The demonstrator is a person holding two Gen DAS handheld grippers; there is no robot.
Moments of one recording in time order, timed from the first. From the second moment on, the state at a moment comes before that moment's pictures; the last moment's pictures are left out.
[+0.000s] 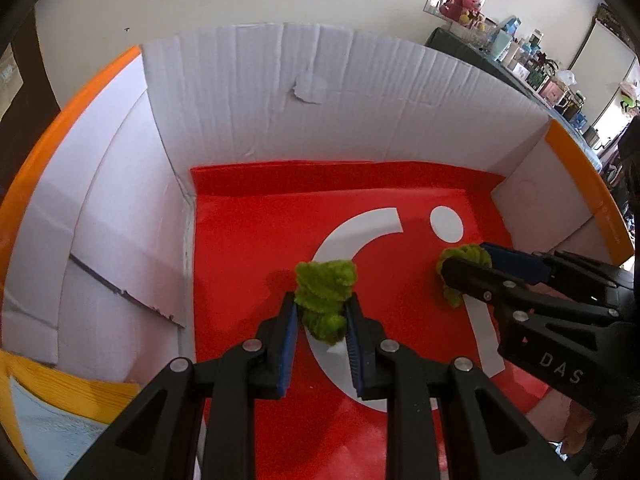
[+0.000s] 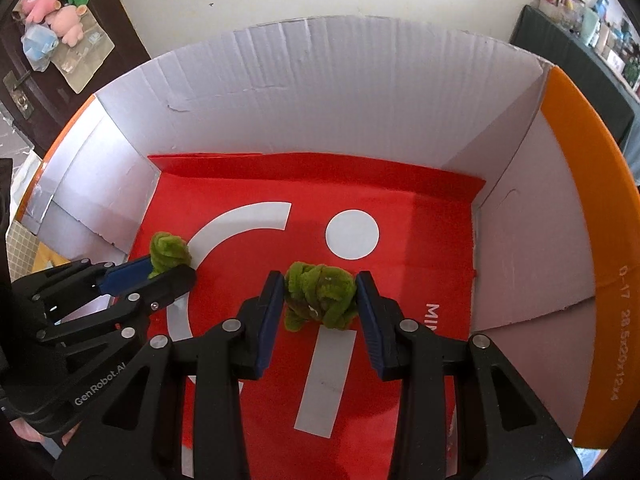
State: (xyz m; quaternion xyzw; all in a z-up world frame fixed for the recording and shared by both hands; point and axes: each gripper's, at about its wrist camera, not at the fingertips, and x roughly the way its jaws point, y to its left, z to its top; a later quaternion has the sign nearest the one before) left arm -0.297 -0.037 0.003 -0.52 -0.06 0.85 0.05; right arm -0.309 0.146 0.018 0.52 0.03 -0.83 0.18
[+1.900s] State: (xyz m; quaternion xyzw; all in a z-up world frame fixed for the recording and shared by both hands) left arm -0.217 -0.035 0.074 -0.41 -0.02 0.91 0.02; right arm -0.203 0.174 0.096 0.38 -0.03 -0.89 0.23
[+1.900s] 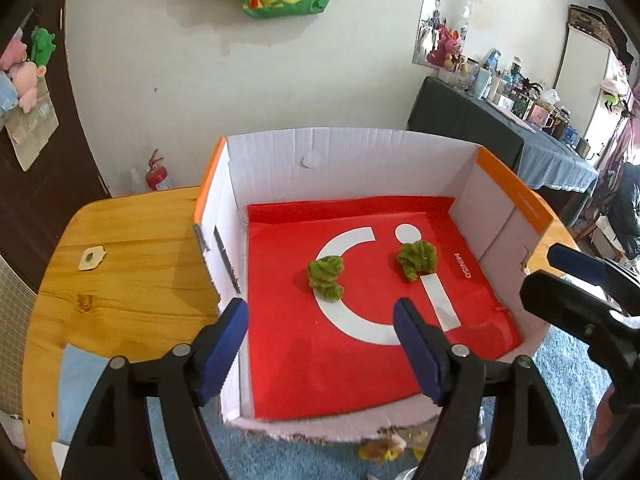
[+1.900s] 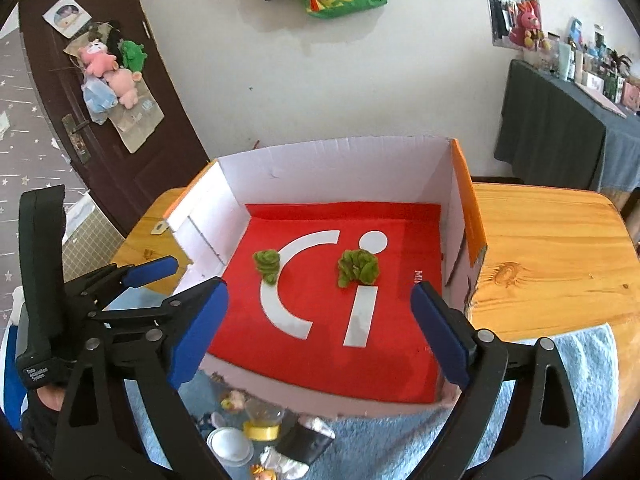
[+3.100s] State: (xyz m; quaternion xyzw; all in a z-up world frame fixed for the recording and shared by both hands) left arm -0.148 -0.035 0.053 -0.40 -0.03 0.91 0.01; right arm -0.127 0.180 0.072 0.36 -0.02 -0.91 0.23
